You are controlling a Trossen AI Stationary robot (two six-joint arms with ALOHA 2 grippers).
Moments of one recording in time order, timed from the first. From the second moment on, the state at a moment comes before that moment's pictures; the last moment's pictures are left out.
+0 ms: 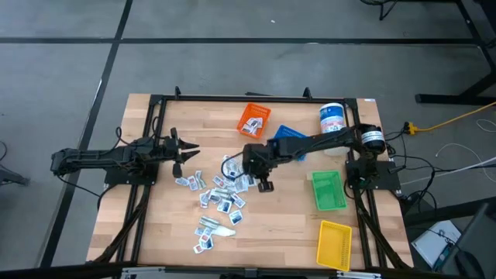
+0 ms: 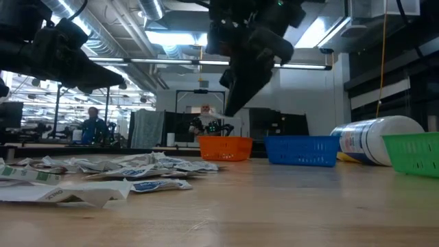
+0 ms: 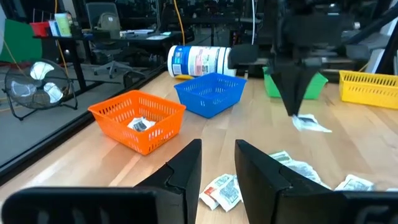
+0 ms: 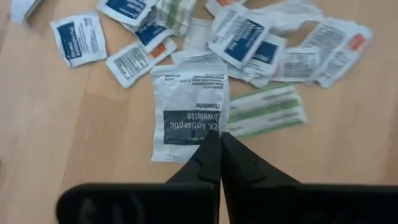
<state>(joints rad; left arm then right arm) 0.11 0.15 0.01 0.03 -0.16 -0.03 0.02 1.88 1.47 -0.66 -0.10 -0.19</state>
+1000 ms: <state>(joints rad) 0.11 0.15 0.01 0.03 -0.16 -0.03 -0.39 1.88 1.60 -0.73 -0.07 -0.25</state>
